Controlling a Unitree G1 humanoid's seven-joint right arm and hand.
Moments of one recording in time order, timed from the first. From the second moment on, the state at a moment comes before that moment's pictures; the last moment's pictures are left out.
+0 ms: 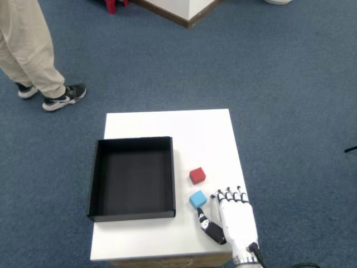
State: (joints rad) arm -0.34 -0.12 1.48 1.31 0.09 -0.09 -1.12
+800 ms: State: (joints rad) arm -0.34 -0.12 1.48 1.26 0.04 -0.09 -1.12
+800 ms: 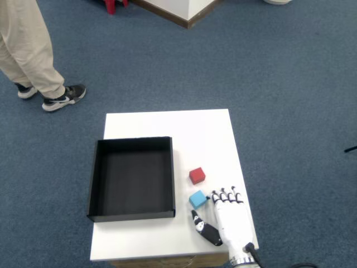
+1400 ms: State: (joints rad) arm -0.35 -0.12 1.52 1.22 0.03 -0.09 -1.11
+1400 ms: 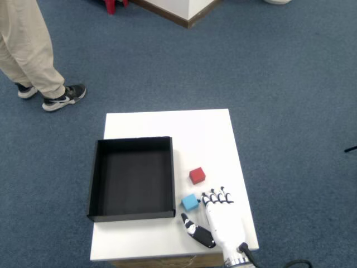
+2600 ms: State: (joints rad) arm -0.39 -0.12 1.56 1.15 0.10 -0.01 -1.11
